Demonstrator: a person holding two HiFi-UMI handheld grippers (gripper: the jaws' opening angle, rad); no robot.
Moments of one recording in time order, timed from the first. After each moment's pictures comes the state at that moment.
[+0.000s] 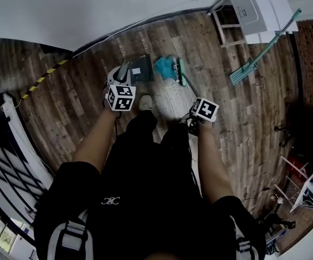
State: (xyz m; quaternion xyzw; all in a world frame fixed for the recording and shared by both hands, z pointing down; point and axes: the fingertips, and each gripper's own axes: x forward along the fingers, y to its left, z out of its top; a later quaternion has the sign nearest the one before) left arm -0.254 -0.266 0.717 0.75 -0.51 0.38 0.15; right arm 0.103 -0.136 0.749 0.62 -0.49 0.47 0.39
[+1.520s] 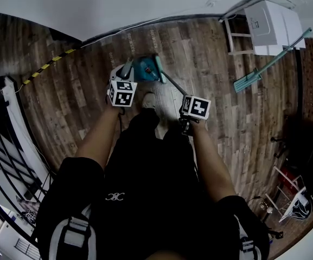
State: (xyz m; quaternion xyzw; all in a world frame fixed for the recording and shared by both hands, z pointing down) left arm -0.303 -0.251 0.721 0.74 -0.54 0.34 0.23; right arm -0.025 -0.157 0.726 0.51 -0.58 0.48 0.41
